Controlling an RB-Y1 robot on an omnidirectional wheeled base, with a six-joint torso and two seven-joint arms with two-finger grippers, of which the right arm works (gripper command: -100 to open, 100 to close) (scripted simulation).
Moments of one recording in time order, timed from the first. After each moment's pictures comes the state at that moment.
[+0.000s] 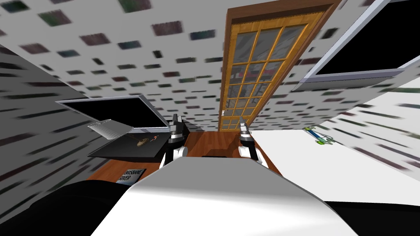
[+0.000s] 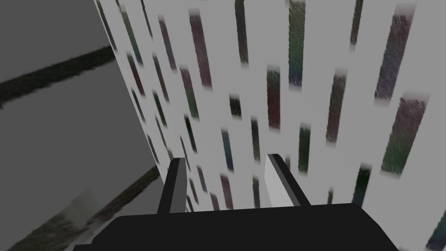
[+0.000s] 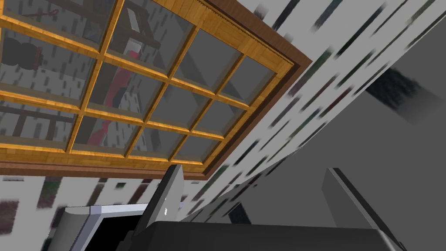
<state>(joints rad) 0.35 -0.04 -0.03 -1.95 0.09 -0.50 0.40</state>
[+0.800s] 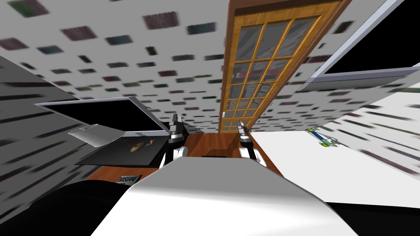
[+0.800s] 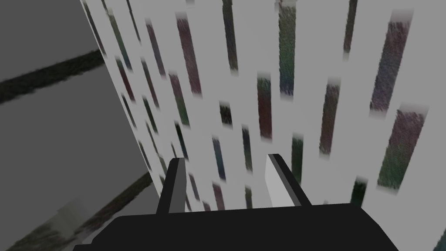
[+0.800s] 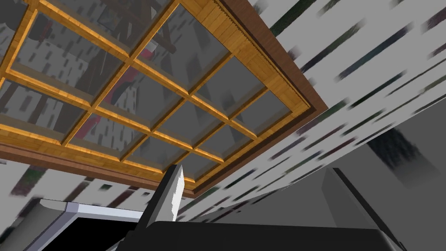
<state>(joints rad) 0.30 -0.07 -0.08 -1.75 0.16 -0.57 0.52</state>
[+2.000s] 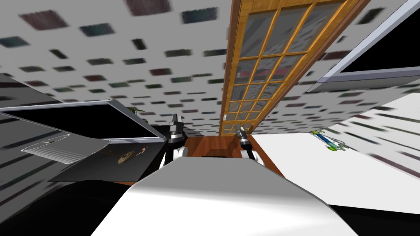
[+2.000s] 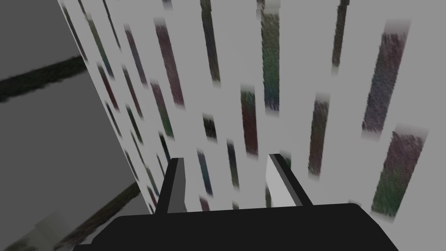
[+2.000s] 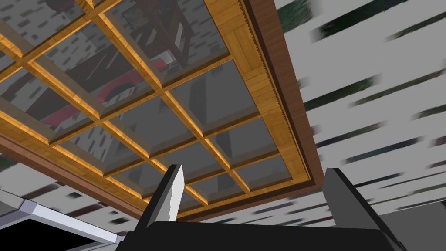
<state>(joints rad) 0.21 -0.10 -0.17 -1.42 0.27 -0.69 0.71</state>
